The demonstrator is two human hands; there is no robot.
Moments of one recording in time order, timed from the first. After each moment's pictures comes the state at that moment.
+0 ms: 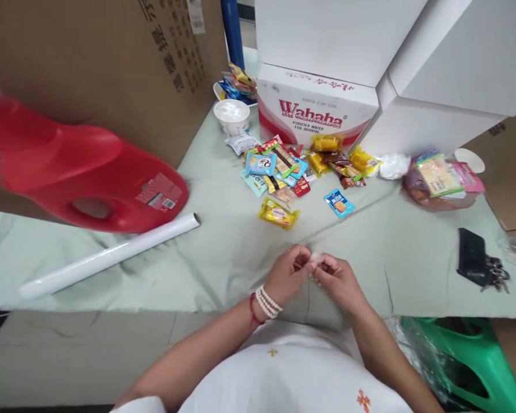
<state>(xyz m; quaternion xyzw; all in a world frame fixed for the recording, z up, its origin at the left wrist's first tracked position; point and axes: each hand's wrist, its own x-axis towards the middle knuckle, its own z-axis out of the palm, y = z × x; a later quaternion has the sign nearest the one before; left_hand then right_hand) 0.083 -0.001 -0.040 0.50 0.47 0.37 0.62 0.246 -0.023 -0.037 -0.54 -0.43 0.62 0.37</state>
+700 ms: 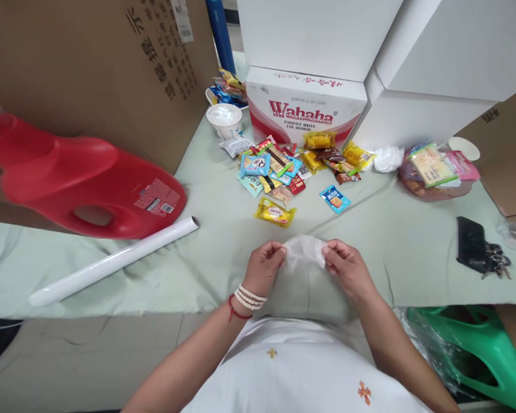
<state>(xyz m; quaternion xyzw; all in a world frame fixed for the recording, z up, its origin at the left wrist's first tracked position) 0.052 0.006 -0.049 0.38 0.55 0.41 0.62 0.260 -0.012 -0.025 -0.56 -0.35 0.60 0.44</state>
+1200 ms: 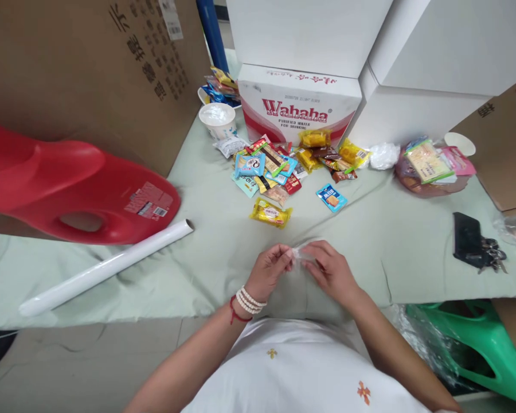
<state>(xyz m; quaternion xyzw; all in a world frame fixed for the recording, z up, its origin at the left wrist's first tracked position) 0.061 0.002 -0.045 0.41 0.47 0.38 0.69 0.256 -0.021 -0.025 -0.50 -0.73 0.32 0.33</state>
